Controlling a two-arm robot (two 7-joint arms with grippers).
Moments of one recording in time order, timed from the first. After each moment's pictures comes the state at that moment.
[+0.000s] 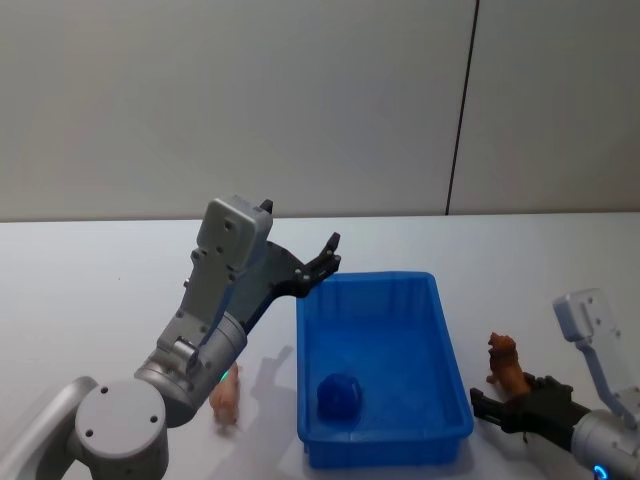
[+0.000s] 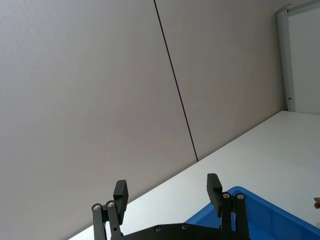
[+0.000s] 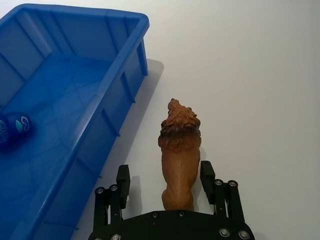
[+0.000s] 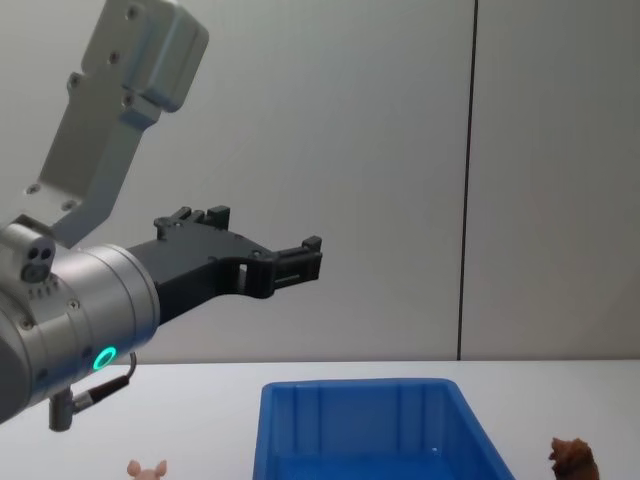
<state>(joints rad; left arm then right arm) -0.24 0.38 0.45 -1.63 -0.20 0.01 -0.01 0.08 0.29 -0.25 -1.53 0.28 0.50 0.19</state>
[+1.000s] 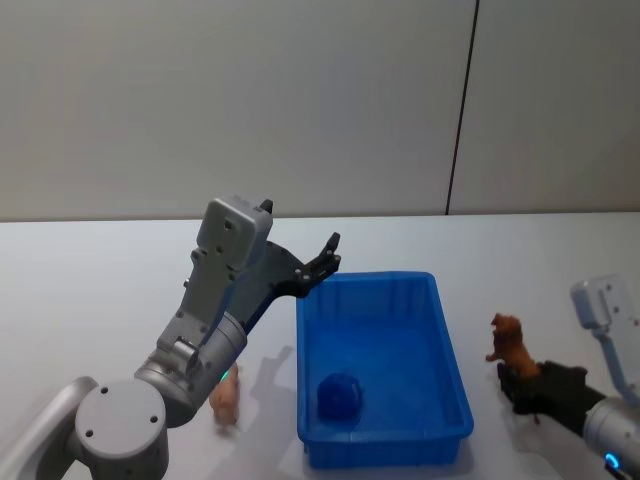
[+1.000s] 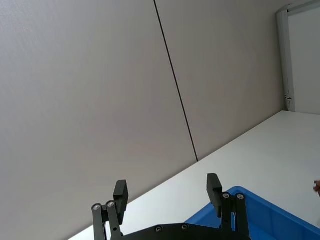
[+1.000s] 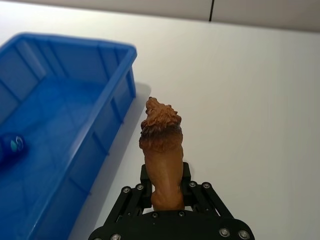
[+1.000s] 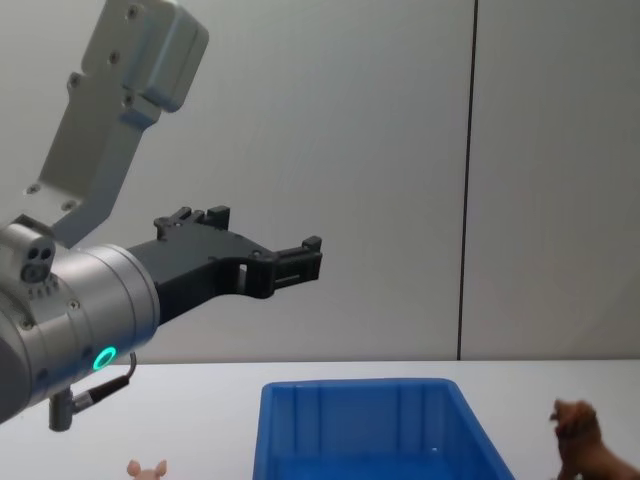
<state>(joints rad) -0.24 0.38 0.45 -1.63 -0.20 0.01 -0.01 0.07 0.30 -0.24 -1.56 0.28 0.46 0.16</state>
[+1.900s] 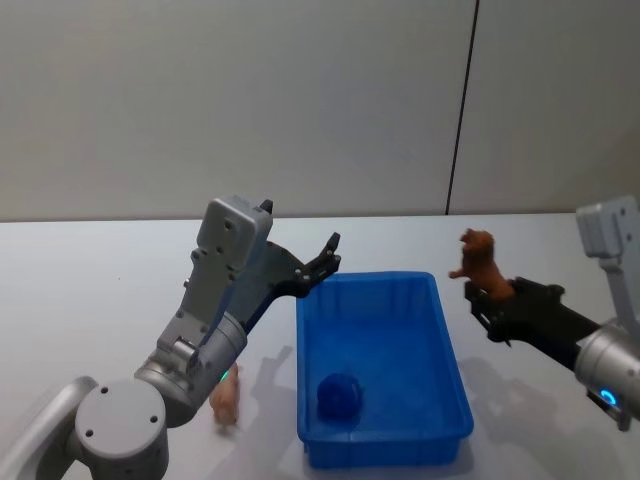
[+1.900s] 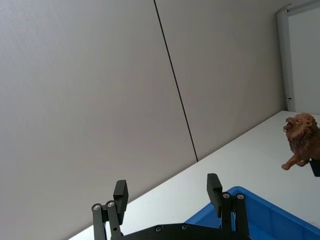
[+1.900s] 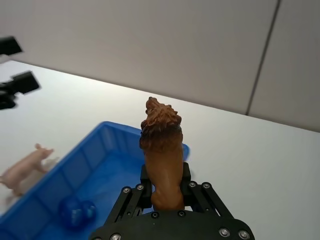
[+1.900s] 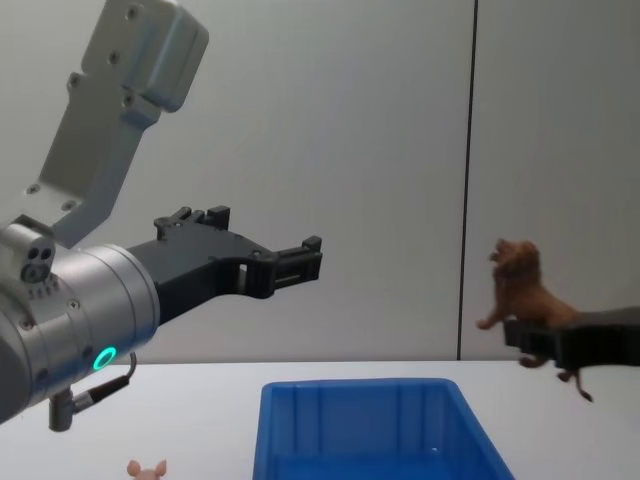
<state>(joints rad) -0.24 0.38 0.45 -1.63 -0.20 0.01 -0.01 0.13 0.31 -0.23 -1.68 0.30 0.38 0.30</state>
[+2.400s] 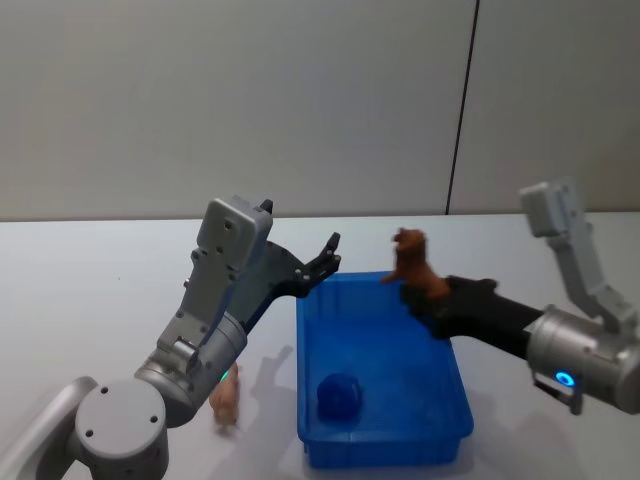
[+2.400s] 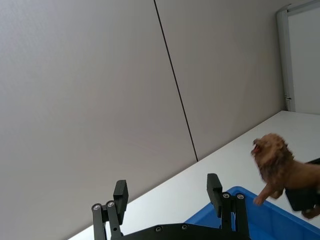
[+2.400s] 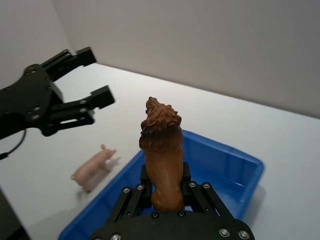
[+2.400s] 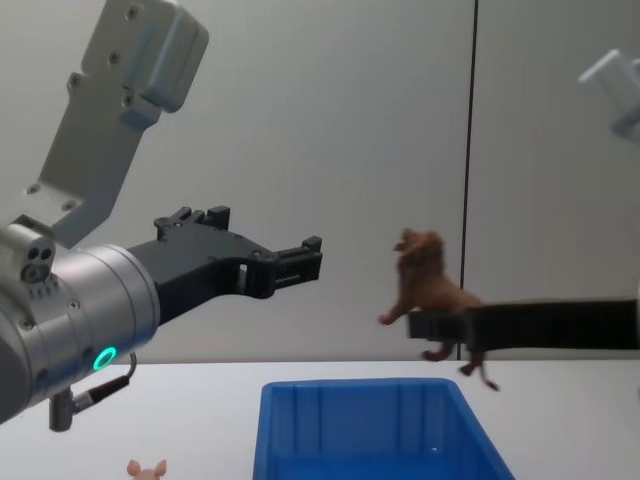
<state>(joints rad) -0.24 0.38 0.45 -1.63 -0.20 0.01 -0.01 0.23 0.24 -0.27 -1.62 0.33 0.48 0.48</state>
